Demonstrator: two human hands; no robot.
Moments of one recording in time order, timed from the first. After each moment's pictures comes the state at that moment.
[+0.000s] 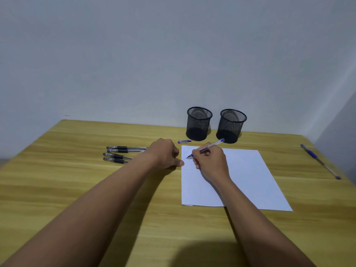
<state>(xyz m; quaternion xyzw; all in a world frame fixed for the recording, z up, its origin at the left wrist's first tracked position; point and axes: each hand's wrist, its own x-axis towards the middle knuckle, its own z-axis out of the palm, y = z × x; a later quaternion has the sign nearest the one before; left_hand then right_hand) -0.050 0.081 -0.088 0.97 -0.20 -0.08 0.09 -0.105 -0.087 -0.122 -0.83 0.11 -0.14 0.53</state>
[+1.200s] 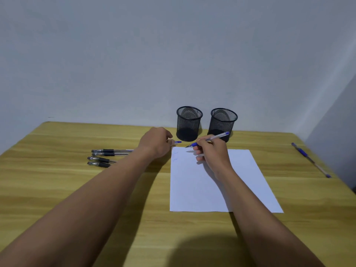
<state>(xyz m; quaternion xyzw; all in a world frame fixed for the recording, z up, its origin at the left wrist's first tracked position) -0.023 0.059 -0.084 0.97 -0.13 0.05 0.21 -0.090 -0.117 -0.100 -0.70 0.15 -0.12 0.69</state>
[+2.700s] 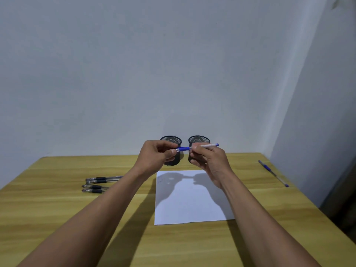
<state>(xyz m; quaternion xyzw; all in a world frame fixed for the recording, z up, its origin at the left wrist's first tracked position) -0.109 0.032 -0.006 0.74 -0.18 0.01 0.65 -0.158 -0.156 -0.015 -0.59 0.06 -0.11 0.80</state>
